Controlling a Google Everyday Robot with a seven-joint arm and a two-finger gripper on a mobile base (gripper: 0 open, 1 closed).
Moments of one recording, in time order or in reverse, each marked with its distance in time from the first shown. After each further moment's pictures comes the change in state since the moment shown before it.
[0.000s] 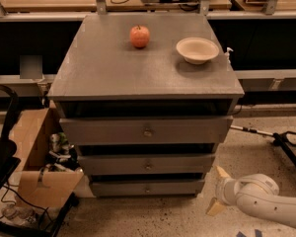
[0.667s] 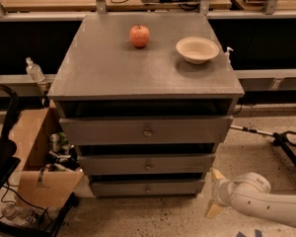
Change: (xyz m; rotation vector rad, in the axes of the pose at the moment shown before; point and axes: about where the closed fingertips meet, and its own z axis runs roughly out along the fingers) arm 0.001 0.010 0.018 -0.040 0.033 -0.063
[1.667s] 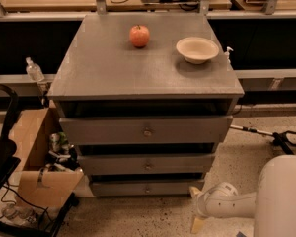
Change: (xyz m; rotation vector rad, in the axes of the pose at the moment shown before) arm -0.010 0.083 0.125 -0.209 0.006 -0.102
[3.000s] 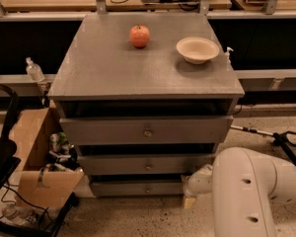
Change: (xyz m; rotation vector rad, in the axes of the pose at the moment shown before) arm -0.004 -0.087 0.078 0.016 0.078 -0.097
